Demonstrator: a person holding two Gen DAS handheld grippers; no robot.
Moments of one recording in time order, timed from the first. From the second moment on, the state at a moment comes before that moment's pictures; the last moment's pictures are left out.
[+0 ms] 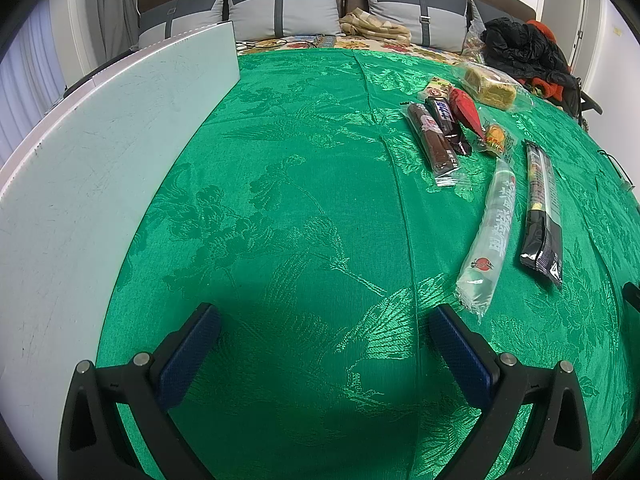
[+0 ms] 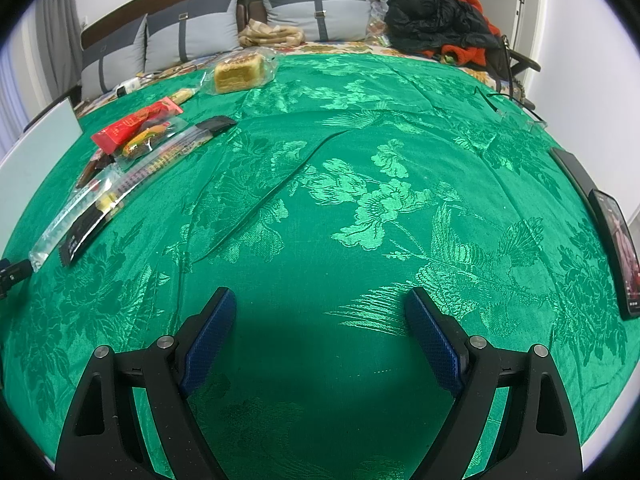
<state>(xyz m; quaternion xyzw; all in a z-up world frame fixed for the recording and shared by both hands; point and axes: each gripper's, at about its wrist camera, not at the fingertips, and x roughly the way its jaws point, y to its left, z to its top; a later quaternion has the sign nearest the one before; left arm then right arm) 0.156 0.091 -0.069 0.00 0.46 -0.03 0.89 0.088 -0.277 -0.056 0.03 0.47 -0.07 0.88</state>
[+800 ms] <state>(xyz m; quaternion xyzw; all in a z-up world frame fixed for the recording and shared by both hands) 0.223 -0.005 -0.037 0.09 0.50 -0.15 0.85 0.088 -0.277 -0.056 0.03 0.47 -0.07 0.88</state>
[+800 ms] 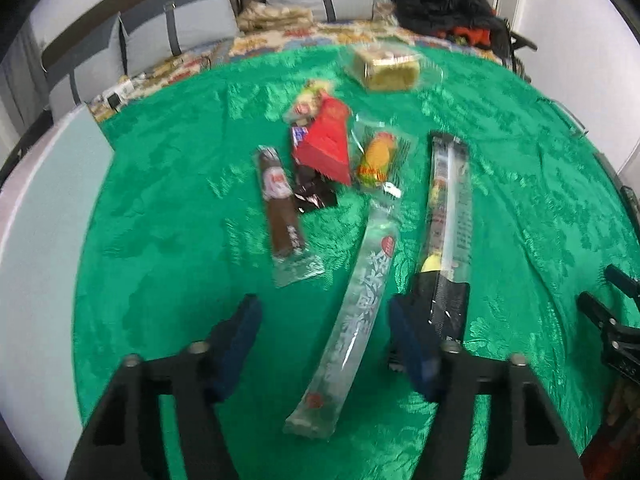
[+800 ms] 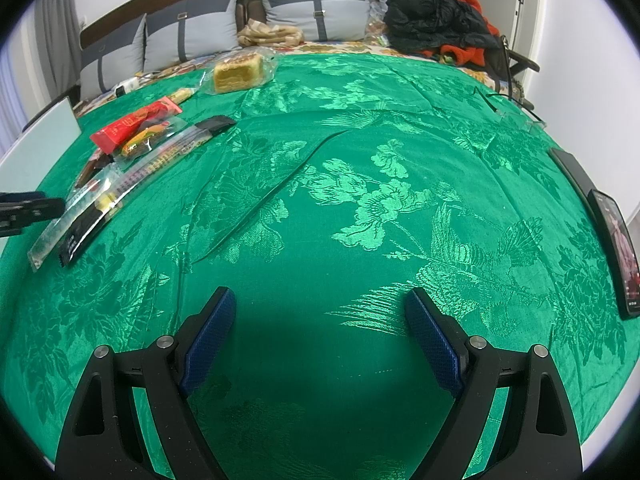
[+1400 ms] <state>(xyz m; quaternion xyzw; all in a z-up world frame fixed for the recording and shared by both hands) 0.148 0.043 -0.049 0.03 0.49 -0.10 0.86 0.088 -0.277 -0.056 0.03 0.47 -0.07 0.88</state>
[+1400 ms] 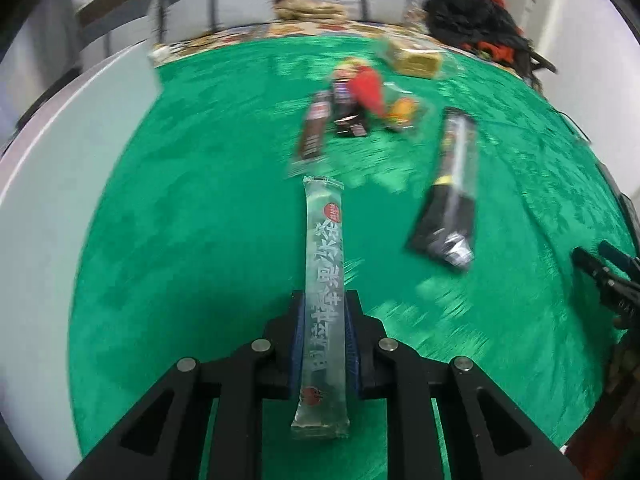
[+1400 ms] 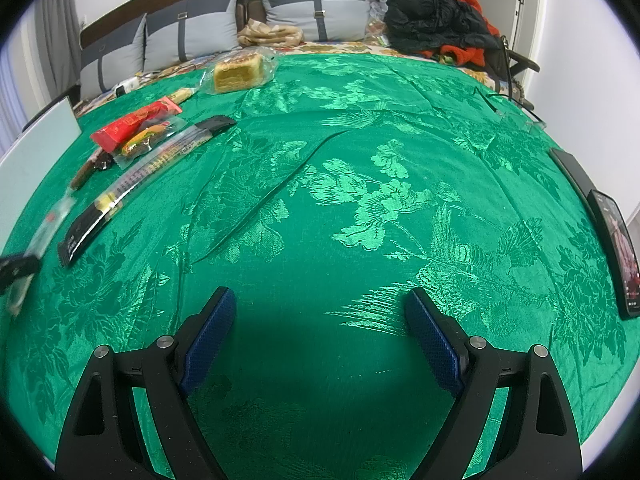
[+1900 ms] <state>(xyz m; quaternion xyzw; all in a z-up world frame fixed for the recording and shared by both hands) 0.173 0.083 -0.059 0.00 0.47 -0.05 0.88 0.088 -0.276 -0.056 0.03 0.47 -0.07 0.88</state>
